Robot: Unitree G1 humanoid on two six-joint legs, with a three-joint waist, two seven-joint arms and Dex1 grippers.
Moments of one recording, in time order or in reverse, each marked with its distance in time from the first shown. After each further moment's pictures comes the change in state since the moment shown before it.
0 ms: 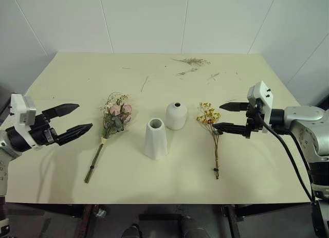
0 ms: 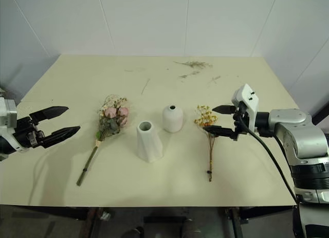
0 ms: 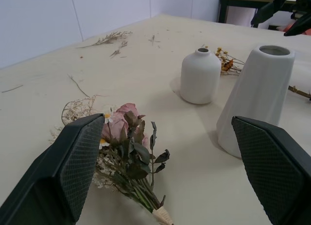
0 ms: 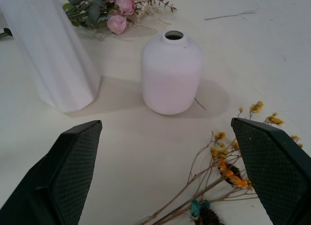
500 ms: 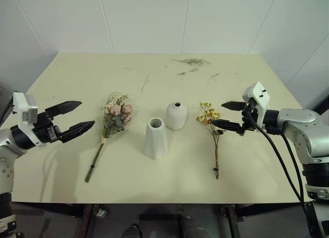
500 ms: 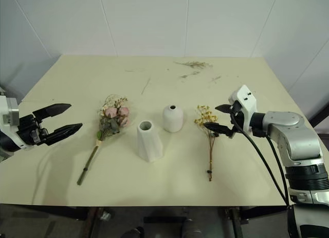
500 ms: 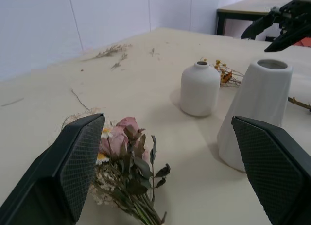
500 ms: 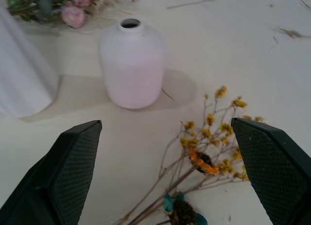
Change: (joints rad) left arm -0.052 -0.031 -0.007 0.021 -0.001 -0.034 -0.011; right arm -0.003 0.021 0.004 -0.008 -0.066 0.084 -0.180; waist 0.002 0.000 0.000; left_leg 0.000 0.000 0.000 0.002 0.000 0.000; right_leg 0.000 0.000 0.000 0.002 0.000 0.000
